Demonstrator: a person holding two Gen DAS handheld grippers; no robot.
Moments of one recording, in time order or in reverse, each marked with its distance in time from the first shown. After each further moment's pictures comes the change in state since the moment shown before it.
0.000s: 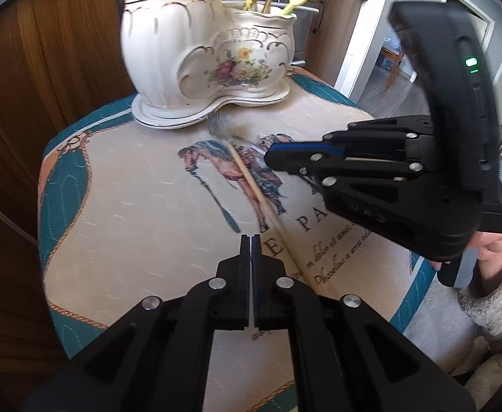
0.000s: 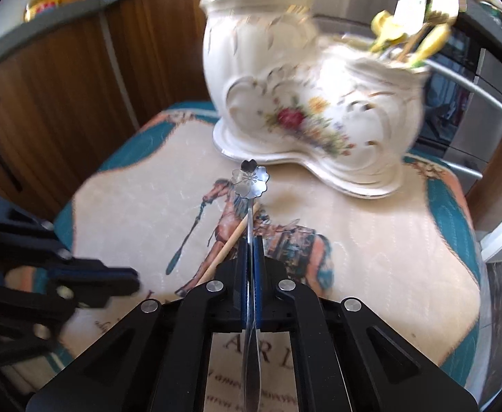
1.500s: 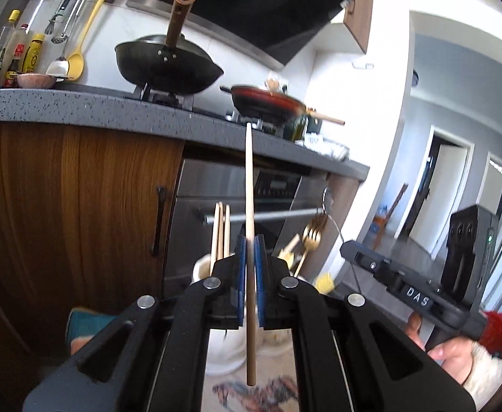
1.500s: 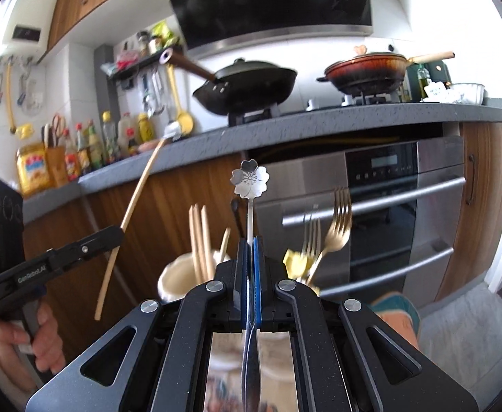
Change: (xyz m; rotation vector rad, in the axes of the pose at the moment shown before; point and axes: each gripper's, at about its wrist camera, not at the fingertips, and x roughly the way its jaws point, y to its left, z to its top) left arm -0.103 0.066 0.119 -0.180 -0.739 -0.076; right arm -0.099 -0.068 0.098 0.220 -0.598 -0.024
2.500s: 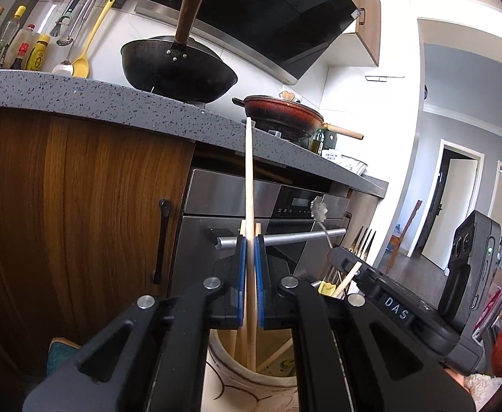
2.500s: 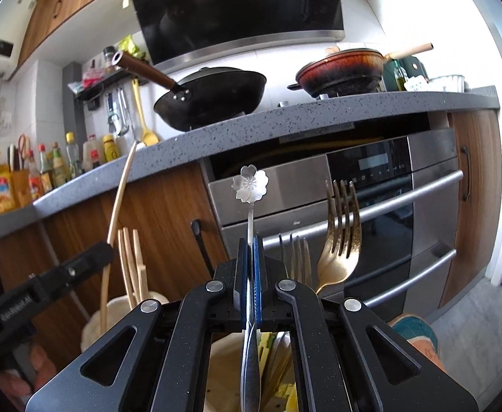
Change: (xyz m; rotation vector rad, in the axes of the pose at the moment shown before) left arm 0.063 0.021 -0.017 0.012 -0.083 0.045; right arm 0.075 -0.016 -0.020 0.039 -0.100 -0.105
